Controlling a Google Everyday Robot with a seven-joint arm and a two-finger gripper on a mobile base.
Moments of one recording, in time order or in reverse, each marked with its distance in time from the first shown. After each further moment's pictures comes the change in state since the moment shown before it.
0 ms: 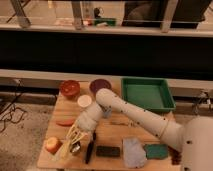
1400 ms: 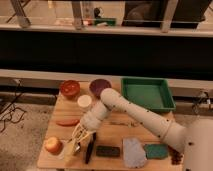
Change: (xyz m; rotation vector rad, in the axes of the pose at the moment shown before) arm 0.018 0.012 -0.014 0.002 0.014 0.015
